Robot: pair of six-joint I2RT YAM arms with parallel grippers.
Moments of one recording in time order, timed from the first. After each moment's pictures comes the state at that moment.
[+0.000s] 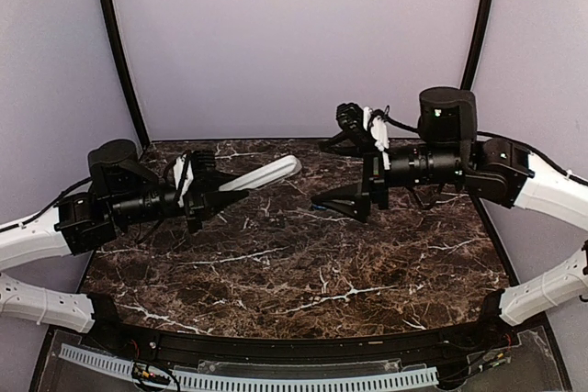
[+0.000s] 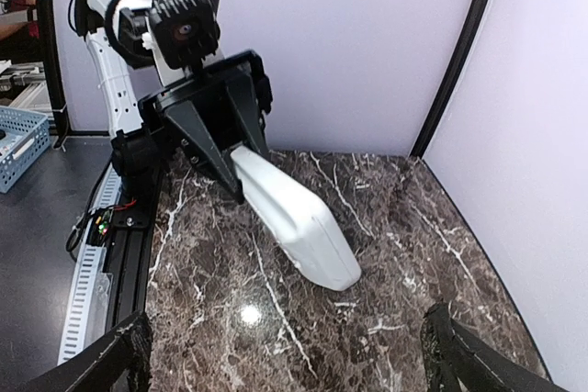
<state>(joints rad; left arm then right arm) -0.93 0.94 0.80 0.00 0.24 0.51 1.01 1.21 1.22 -0.32 -0.35 -0.29</state>
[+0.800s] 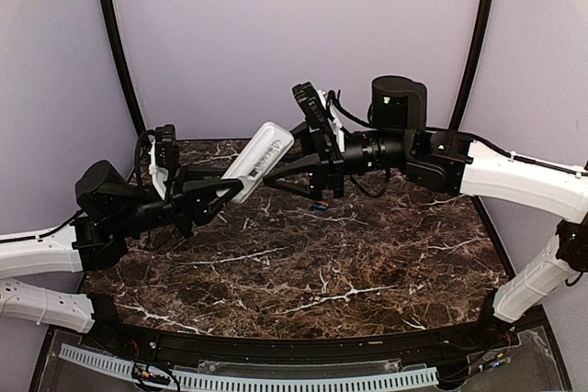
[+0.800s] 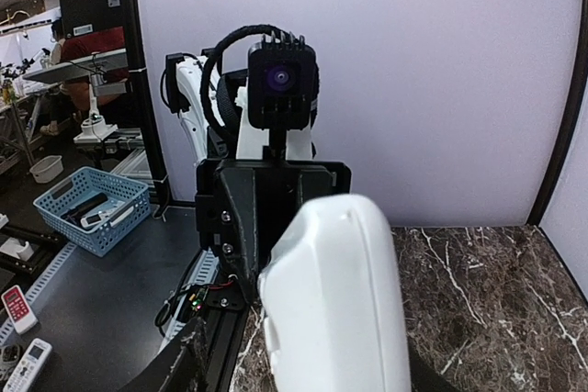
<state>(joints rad) -0.93 0.92 0.59 0.62 0.40 -0.20 1.01 1.46 1.33 0.02 -0.71 -0.08</state>
